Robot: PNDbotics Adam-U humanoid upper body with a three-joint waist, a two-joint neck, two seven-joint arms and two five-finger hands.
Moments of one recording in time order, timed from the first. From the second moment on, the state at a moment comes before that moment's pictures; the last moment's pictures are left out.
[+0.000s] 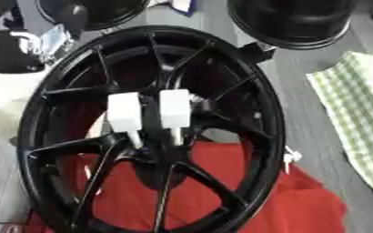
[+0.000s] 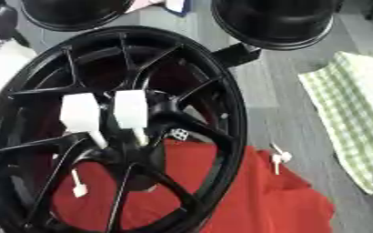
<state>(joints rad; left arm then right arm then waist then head) -0.64 1.12 -0.37 -1.99 -0.09 -0.16 0.02 -0.39 -0.80 -0.03 -1.81 -0.35 0.17 -0.38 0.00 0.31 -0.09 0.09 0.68</state>
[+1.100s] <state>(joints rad) -0.66 1.06 -0.41 -1.81 -0.19 -0.07 -0.36 -0.39 -0.80 -0.02 -1.81 -0.35 0.18 -0.38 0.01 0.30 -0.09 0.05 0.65</state>
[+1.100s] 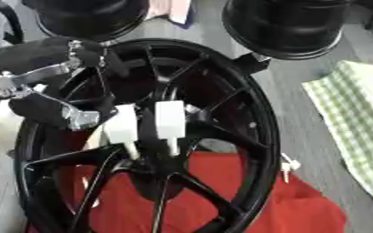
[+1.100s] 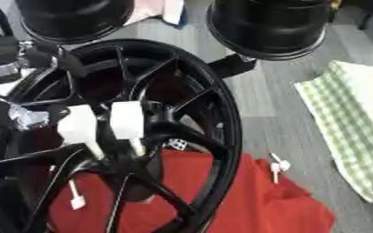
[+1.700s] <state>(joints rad) -0.64 1.08 -0.33 -1.95 -0.25 0.14 -0.56 -0.38 -0.80 -0.02 -1.81 -0.35 0.17 -0.38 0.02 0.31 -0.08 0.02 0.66</state>
